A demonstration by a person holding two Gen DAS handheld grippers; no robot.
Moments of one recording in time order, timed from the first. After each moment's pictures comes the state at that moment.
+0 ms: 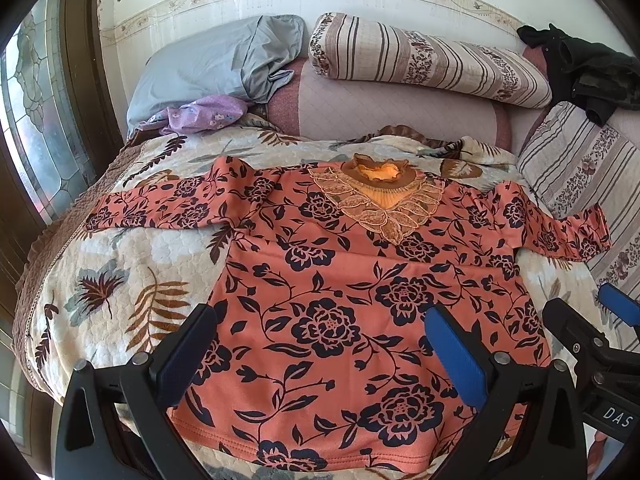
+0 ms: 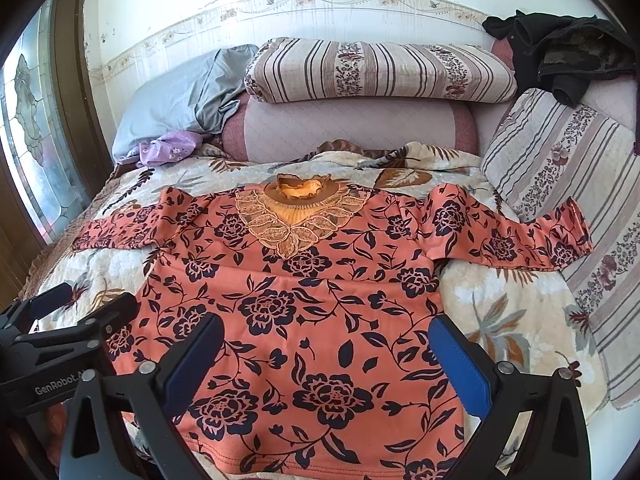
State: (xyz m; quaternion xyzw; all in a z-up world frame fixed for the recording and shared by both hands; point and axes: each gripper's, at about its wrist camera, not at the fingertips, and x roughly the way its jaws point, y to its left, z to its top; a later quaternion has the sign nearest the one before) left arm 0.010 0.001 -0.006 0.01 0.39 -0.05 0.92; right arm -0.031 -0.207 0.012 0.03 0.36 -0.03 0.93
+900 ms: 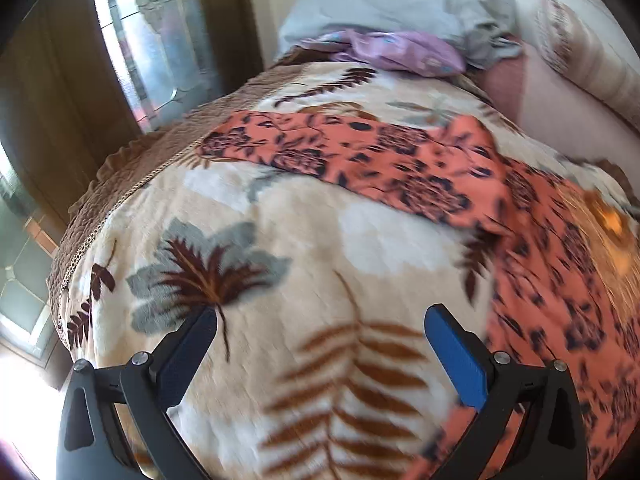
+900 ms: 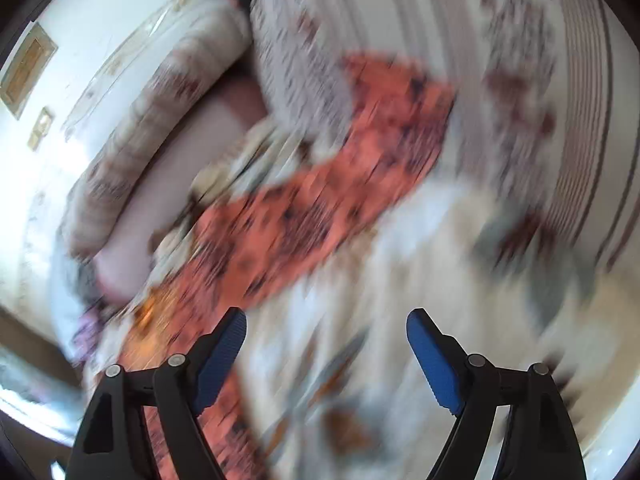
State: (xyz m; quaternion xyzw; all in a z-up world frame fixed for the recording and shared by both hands) left arm 0.129 0.211 -0.108 -0.06 0.44 0.21 0.87; right arm 0.000 -0.546 -0.079 0.34 0.32 -0.20 0.86
